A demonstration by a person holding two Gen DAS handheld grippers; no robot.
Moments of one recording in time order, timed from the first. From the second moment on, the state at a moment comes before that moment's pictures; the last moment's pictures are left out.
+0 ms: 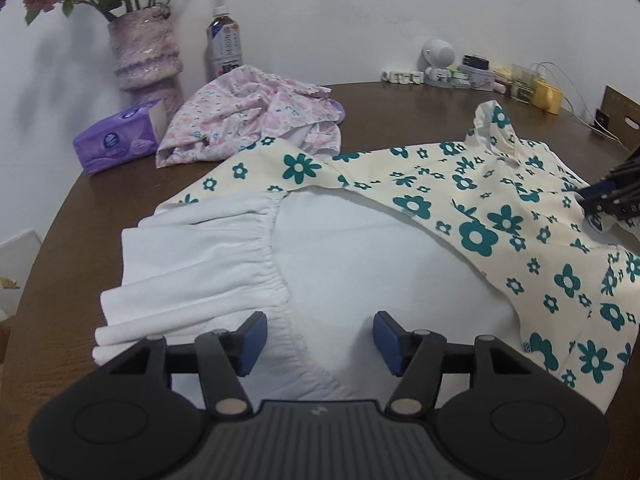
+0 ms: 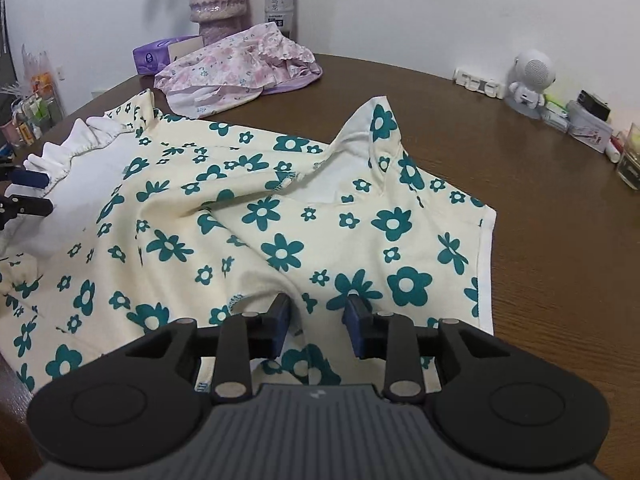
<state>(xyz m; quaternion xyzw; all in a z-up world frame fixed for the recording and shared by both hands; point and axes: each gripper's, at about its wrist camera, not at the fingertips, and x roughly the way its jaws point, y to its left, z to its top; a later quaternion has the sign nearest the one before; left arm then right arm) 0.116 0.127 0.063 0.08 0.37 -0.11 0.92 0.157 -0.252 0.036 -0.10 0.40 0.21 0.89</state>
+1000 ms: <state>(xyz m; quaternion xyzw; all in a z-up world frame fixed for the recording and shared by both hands) 0.022 0.063 0.080 -0.08 0.29 -0.09 0.95 0.045 -0.281 0.059 0.01 0.30 0.16 0.94</state>
